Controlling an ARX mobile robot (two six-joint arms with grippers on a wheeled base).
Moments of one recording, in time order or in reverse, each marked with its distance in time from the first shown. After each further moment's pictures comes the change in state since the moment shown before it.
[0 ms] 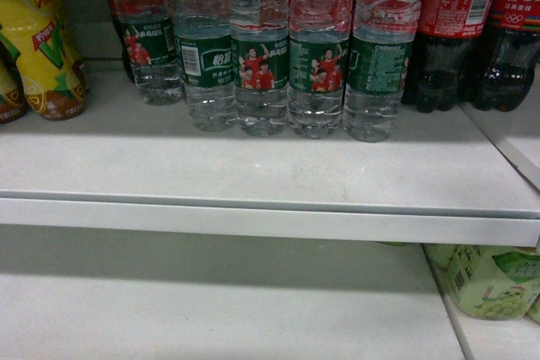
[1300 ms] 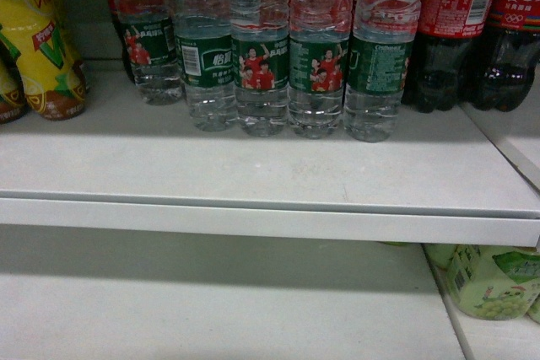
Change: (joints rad) left arm 0.000 0.000 0.000 0.000 0.000 0.000; right arm -0.140 -0.481 -0.055 -0.369 -0.188 0.060
